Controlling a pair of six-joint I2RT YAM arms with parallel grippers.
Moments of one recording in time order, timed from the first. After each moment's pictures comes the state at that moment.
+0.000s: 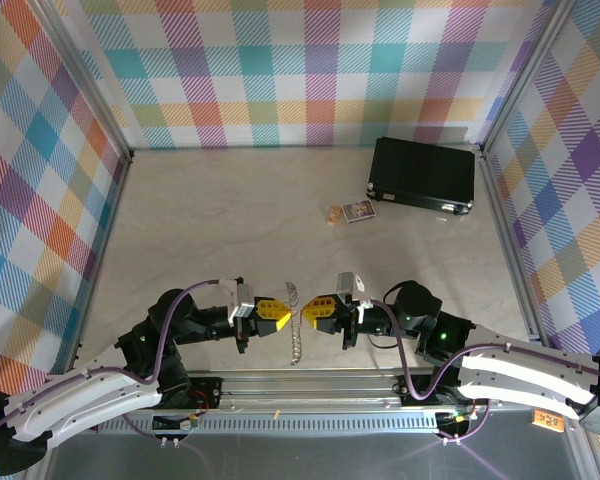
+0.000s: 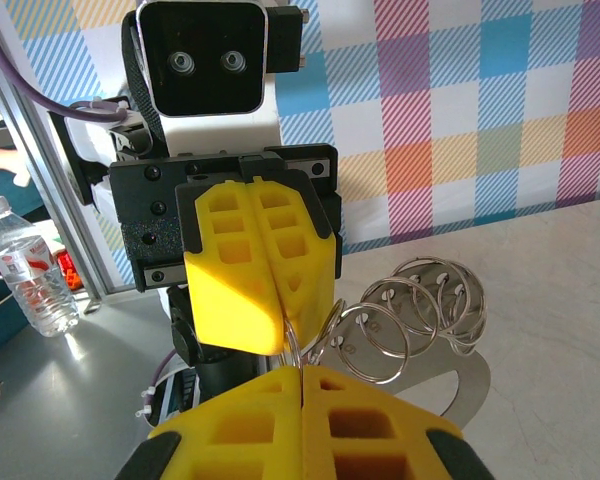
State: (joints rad) left arm -1.00 0.51 0.46 0.05 0.40 -0.13; right arm 1.16 0.75 0.49 0.27 -0.29 0.14
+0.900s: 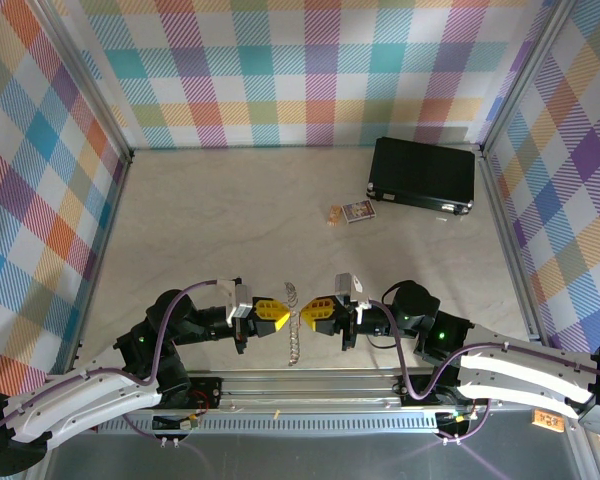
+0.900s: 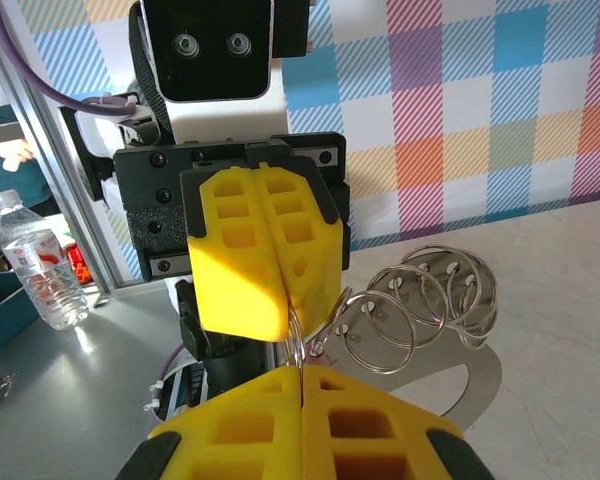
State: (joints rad) left arm -1.00 0.51 0.46 0.05 0.40 -0.13; right arm 1.16 0.76 0.49 0.28 -0.32 0.14
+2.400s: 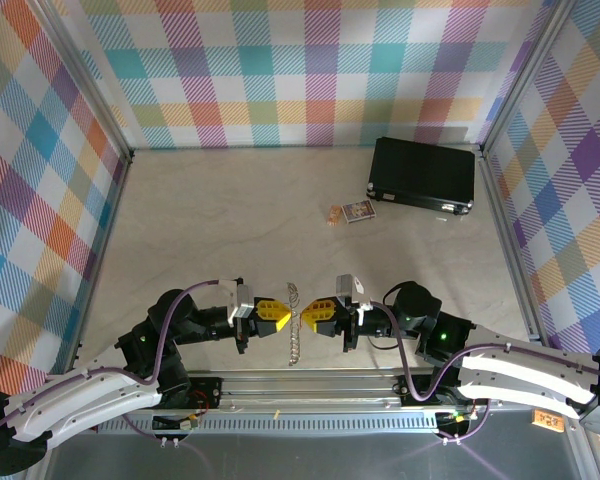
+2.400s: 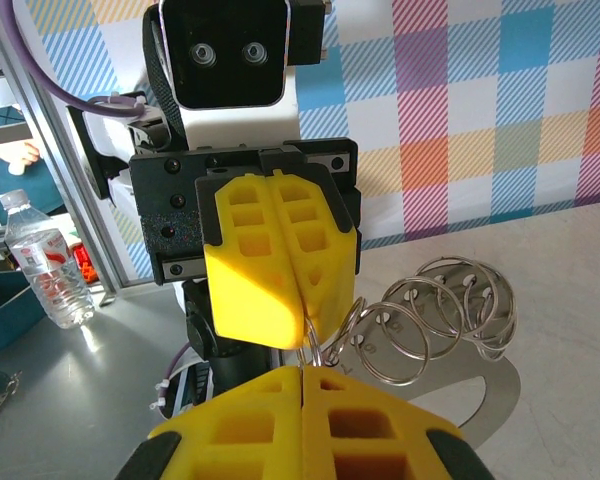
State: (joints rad) left arm -1.00 0.51 0.46 0.06 0.41 -0.13; right arm 1.17 0.74 0.49 0.27 -0.32 0.14
